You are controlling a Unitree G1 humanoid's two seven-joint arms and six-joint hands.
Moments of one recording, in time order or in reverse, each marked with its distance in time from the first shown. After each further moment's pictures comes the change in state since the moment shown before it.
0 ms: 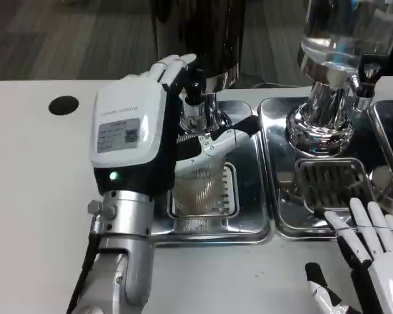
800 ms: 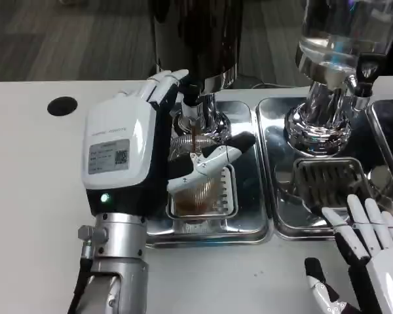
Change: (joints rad) left arm 0.089 -0.012 0.029 -0.015 -0.005 -0.069 0.056; right arm -0.010 0.008 0.007 0.000 0.010 -0.007 0.000
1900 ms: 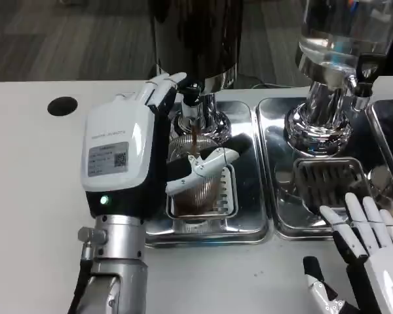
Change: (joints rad) left arm -0.001 -0.005 0.011 0.034 -0.003 -0.016 0.019; right arm -0.003 0.000 0.000 -0.010 -0.005 0.003 0.009
